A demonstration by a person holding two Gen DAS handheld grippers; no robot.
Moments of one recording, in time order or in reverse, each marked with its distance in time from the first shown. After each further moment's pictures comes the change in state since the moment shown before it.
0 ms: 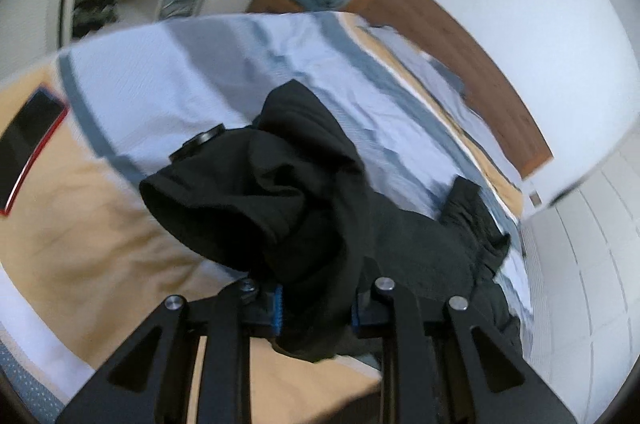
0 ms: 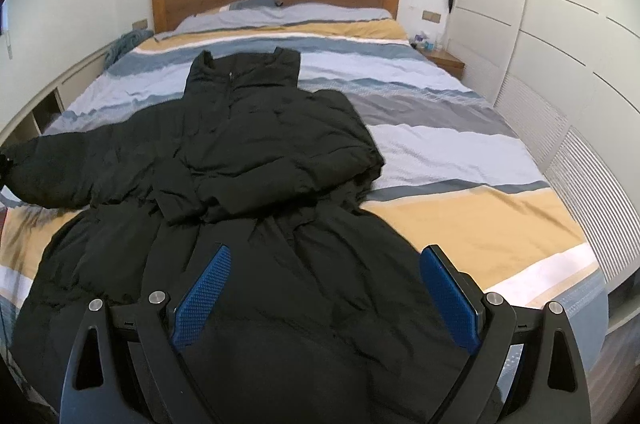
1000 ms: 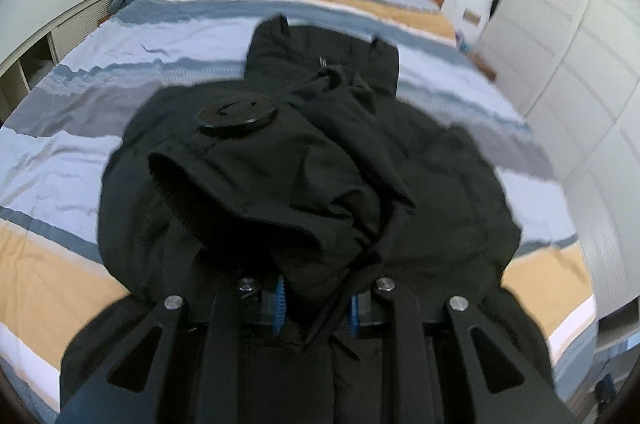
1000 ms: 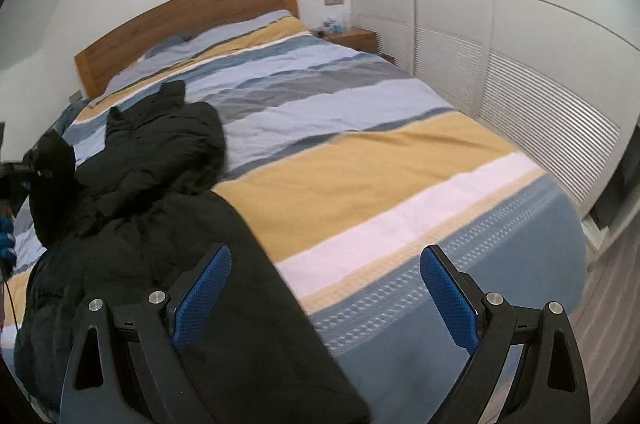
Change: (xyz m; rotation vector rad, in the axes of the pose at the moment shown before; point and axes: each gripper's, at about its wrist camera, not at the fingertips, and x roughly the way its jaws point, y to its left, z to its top) left arm 0.064 -0.339 -0.257 0.596 0.232 0.002; right arm -0.022 -0.199 -0.086 0.322 0.002 -0.094
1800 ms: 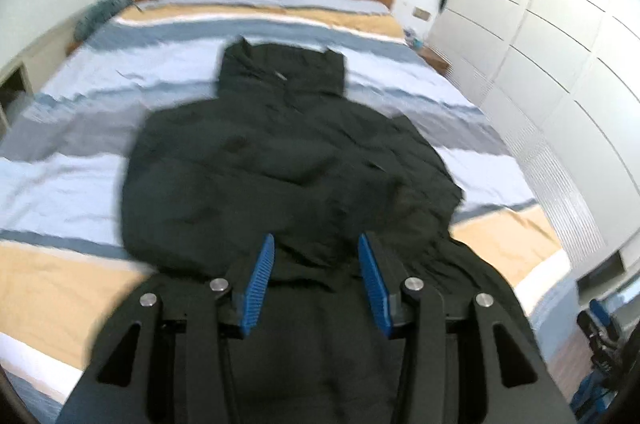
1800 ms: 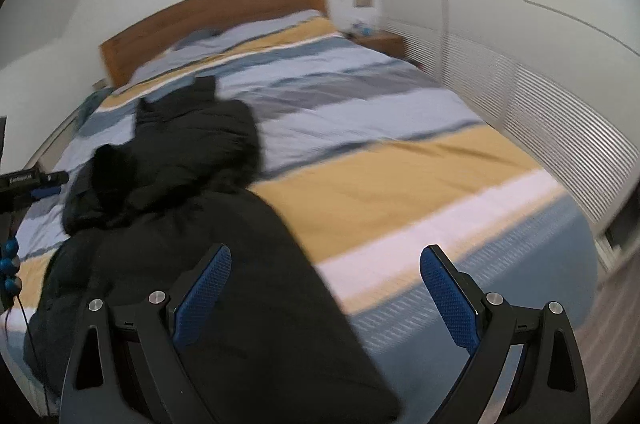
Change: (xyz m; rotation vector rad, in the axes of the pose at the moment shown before) left arm -0.097 0.021 -0.018 0.106 -0.063 -0.108; right arm -0.021 0.073 0.016 -0.131 -0.023 0.124
